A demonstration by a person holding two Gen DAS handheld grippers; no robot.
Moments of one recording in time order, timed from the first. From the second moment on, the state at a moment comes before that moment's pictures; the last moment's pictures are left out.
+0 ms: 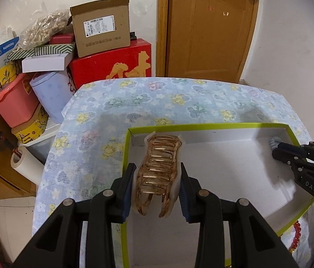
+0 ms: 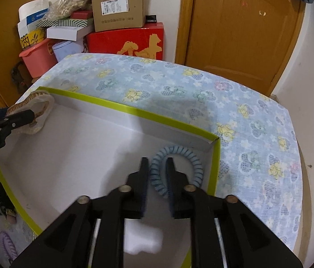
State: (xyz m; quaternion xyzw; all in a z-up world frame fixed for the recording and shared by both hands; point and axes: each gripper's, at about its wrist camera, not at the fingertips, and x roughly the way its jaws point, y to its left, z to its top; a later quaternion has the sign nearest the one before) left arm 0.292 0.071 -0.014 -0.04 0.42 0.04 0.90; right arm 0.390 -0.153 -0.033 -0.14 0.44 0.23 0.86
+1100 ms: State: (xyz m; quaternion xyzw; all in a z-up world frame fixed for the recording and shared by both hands) left arm 0.132 0.039 0.023 -0.06 0.37 -0.01 0.93; right arm 0.218 -0.218 0.015 -0.04 0.39 0.25 0.88
